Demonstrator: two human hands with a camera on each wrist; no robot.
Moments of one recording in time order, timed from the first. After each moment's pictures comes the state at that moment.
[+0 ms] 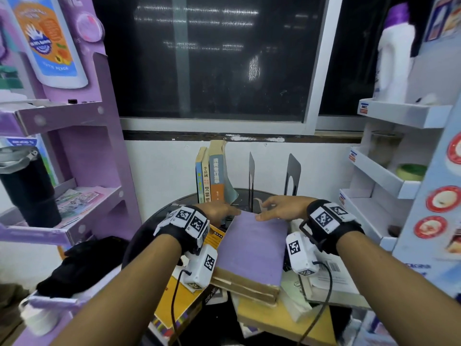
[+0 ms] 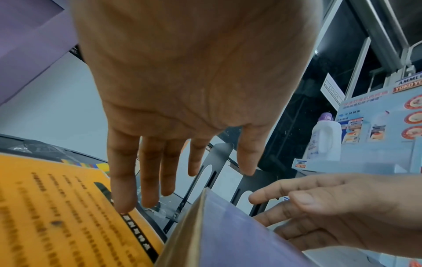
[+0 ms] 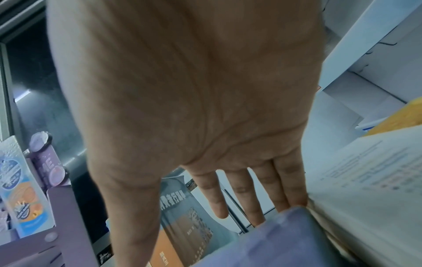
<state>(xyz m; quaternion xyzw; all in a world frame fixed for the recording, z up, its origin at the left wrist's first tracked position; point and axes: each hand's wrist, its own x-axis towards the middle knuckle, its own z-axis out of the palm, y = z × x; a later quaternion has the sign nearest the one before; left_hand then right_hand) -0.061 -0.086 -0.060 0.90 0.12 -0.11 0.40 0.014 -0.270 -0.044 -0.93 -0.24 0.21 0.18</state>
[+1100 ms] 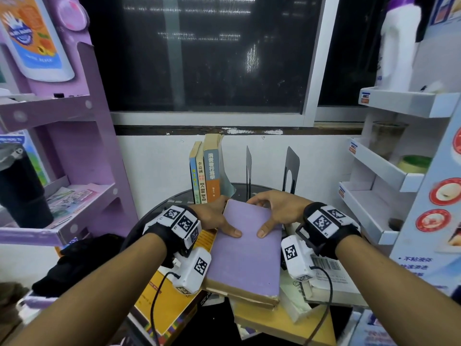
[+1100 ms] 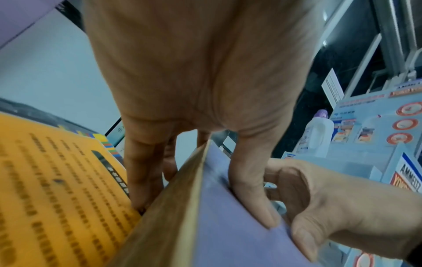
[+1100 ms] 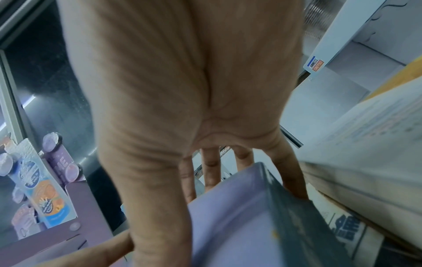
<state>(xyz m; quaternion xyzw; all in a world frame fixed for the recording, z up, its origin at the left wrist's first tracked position) -0.063 -0.079 -0.073 0.89 0.09 -0.14 0.42 0.018 -0.269 -0.058 -0.89 -0.35 0.18 0.24</state>
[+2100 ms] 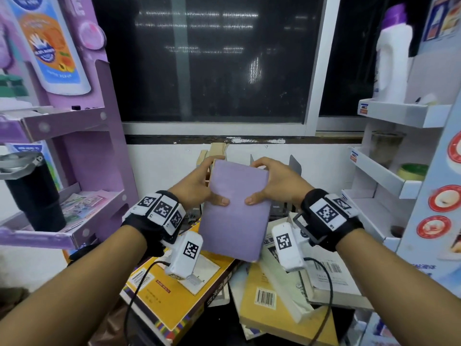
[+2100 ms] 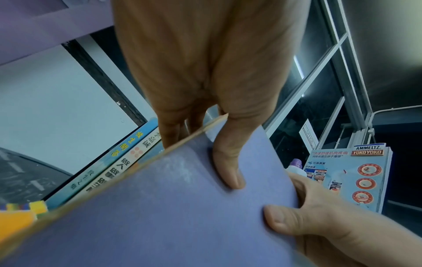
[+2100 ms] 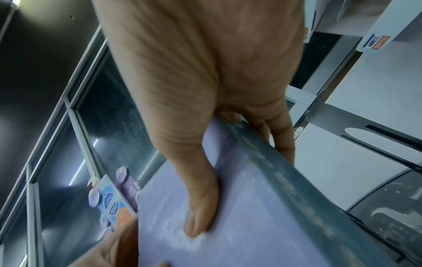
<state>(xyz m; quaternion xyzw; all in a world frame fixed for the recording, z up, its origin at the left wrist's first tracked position) -0.099 -0.057 -0.013 0.84 -0.02 0.10 0.54 -0.013 -0.253 -0.002 -0.87 -0.31 -0.01 0.38</state>
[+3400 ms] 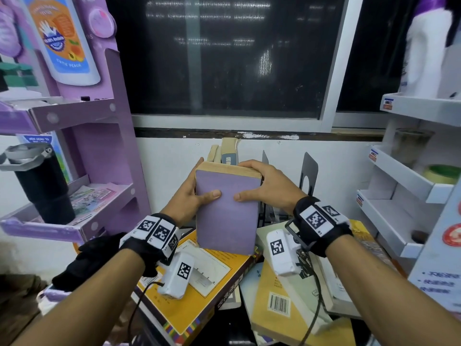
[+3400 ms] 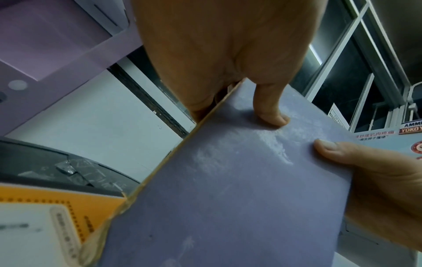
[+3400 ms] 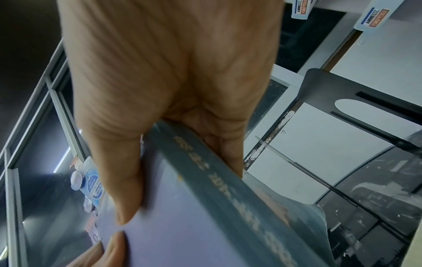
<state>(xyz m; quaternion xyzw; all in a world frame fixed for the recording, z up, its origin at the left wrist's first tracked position) -0.093 -0.016 -0.068 0.75 -0.04 0.19 0.63 -0.009 -0.210 -0.026 -0.80 -0.39 0.04 0.46</state>
